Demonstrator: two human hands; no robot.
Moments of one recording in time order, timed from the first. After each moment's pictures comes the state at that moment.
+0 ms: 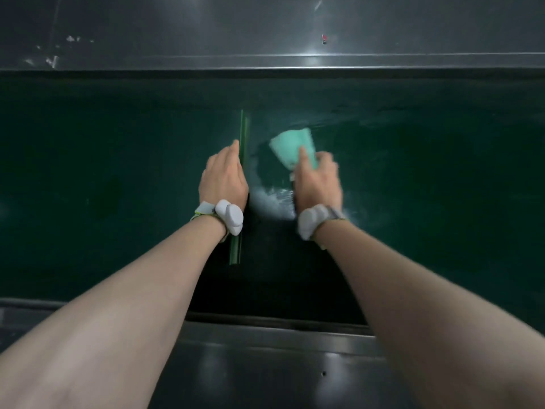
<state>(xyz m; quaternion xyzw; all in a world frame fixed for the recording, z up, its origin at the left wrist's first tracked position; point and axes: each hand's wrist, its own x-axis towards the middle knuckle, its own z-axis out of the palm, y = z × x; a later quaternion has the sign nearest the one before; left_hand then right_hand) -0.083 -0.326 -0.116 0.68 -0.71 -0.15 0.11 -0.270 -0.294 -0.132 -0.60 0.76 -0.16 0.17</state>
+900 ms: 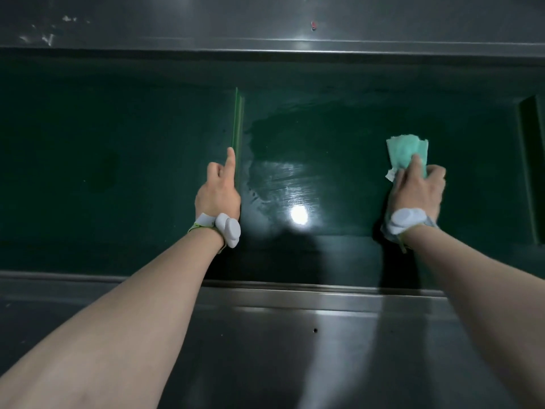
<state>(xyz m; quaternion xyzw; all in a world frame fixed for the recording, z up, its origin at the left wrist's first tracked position) -0.068 -0.240 -0.120 0.68 -0.71 -0.15 0.08 -0.430 -0.186 -0.118 -0.42 0.90 -0.14 0.06</state>
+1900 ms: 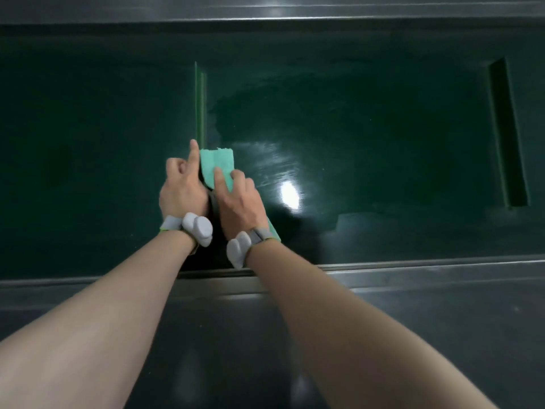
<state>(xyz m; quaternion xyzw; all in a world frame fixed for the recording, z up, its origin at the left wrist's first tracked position) -0.068 -0.225 -0.129 0.70 -0.68 -0.16 0.12 -0.179 -0.174 -0.127 -0.71 0.68 -0.11 0.15</state>
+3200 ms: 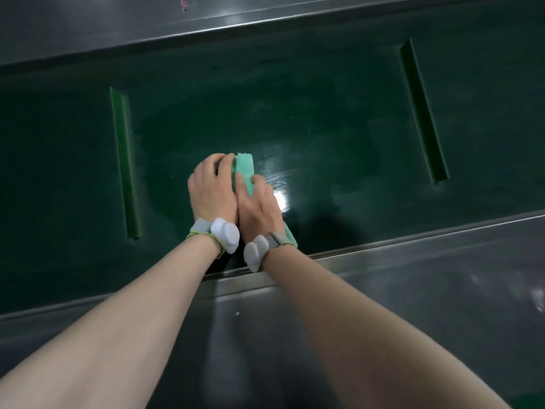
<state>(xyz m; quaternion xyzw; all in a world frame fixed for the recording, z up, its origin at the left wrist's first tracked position) -0.248 -0.189 -0.111 0.60 -0.78 -0.12 0.12 -0.326 -0.125 -0.118 -0.61 0.77 -0.12 0.15</state>
